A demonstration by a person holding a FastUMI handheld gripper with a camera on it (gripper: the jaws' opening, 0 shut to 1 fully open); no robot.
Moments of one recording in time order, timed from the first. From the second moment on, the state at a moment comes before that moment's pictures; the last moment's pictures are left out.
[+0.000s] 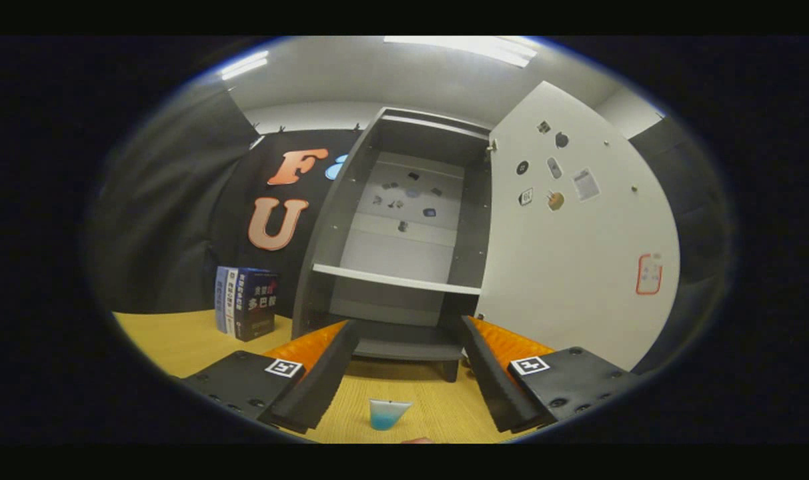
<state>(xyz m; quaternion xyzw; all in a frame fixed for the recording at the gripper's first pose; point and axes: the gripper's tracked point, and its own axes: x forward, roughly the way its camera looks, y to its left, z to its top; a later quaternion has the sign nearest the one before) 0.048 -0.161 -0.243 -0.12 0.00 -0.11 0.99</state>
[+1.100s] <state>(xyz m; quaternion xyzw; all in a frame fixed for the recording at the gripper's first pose) 0.082 -0.195 -0.426 0.04 0.16 -0.09 0.98</state>
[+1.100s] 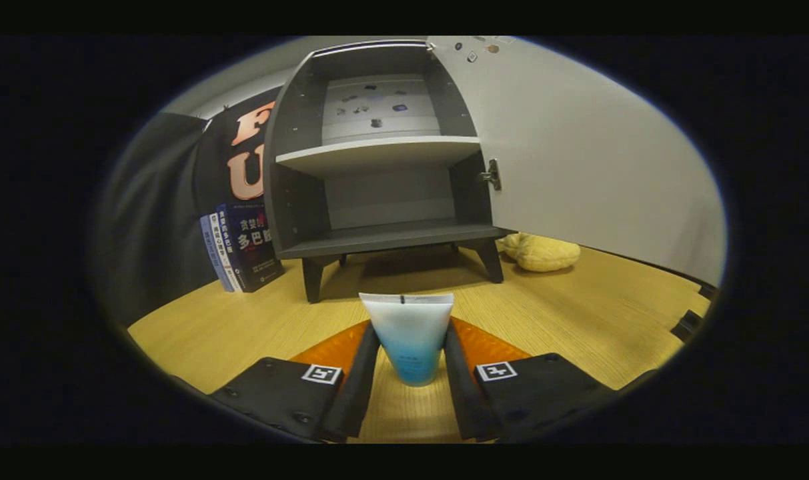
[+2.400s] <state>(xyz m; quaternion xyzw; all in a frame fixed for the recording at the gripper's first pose) 0.355 -0.174 0.008 -0.05 0.01 -0.04 1.00</state>
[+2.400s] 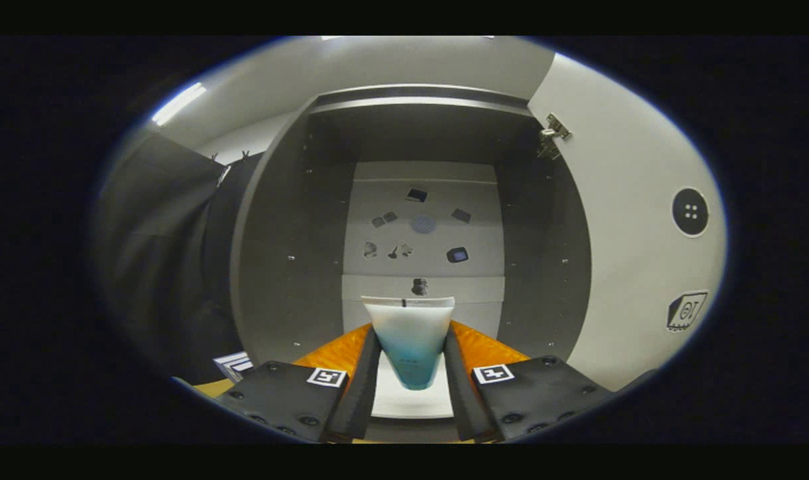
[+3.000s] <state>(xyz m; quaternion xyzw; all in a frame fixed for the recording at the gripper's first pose) 0.437 -0.183 -0.111 0.00 0.17 -0.03 0.99</state>
